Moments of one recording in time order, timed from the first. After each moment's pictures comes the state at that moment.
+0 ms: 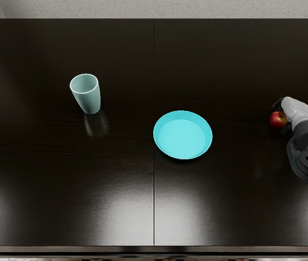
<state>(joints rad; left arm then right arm) -0.11 0.00 0.07 -0.18 0.03 -0.14 0.42 0.93 -0.65 0.02 1.23 -1.21 -0.50 -0.61</state>
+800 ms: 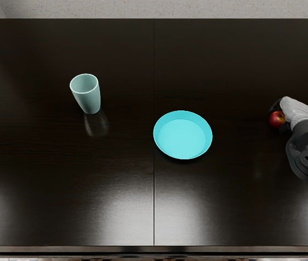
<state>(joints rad) -0.11 0.00 0.07 -0.18 0.03 -0.14 0.42 0.93 -0.65 0.02 1.25 -1.20 -0.50 -0.61</state>
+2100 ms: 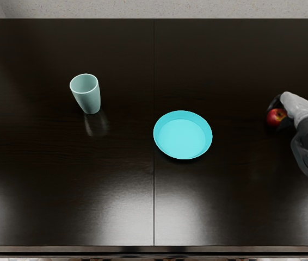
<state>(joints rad) -0.11 0.00 0.07 -0.18 0.03 -0.14 0.42 0.96 -0.75 0.03 1.41 -1.18 -0.50 -0.61</state>
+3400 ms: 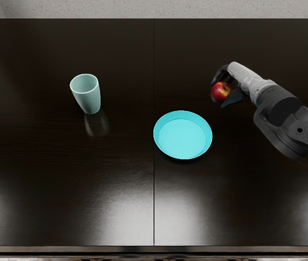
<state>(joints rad) -0.02 0.00 0.02 -0.17 0.02 -0.14 0.42 1.19 -0.67 0.06 1.64 -1.01 -0.46 -0.61</state>
